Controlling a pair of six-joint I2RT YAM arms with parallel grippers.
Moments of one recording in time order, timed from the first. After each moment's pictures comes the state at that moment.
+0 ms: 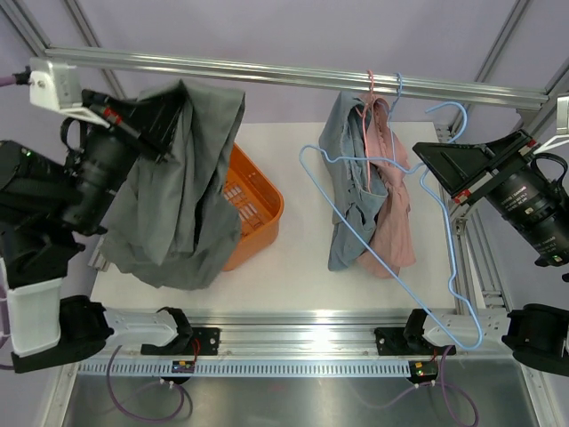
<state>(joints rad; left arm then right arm) -1.00 1.12 2.15 -0.73 -0.47 -0.19 1.06 1.06 2.15 -0.89 0.42 0.56</state>
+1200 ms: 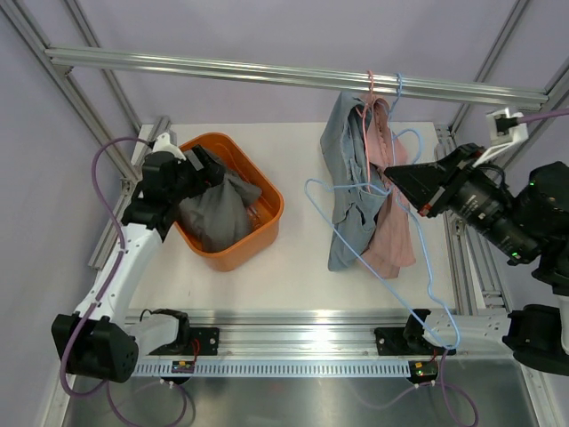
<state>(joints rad) -0.15 1.11 1.01 -0.28 0.07 -0.56 1.06 1.04 2.04 -0.99 0.41 0.49</state>
